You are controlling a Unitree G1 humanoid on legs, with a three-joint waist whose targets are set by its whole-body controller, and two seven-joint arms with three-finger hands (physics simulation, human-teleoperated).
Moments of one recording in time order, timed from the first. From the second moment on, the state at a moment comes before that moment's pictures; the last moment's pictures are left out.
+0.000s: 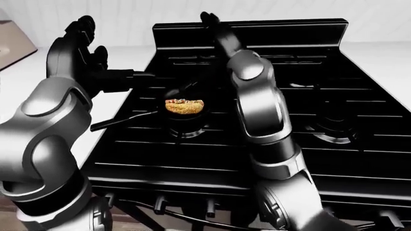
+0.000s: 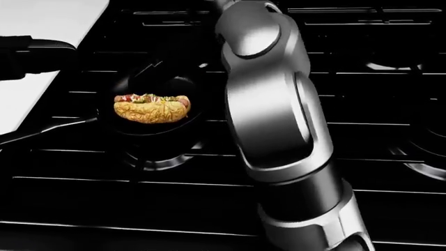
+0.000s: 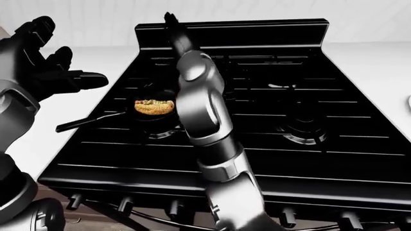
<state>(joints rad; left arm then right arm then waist) -0.81 0.46 0.31 -0.46 -0.43 1.24 0.22 -1.14 0.11 0.07 0.09 -0.54 0.93 0.34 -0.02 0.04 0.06</state>
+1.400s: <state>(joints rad) -0.95 0.52 0.28 -0.60 -0.53 0.94 0.33 -1.26 -0.24 0.03 -0.43 -0.65 1.12 0.54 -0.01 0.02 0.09</state>
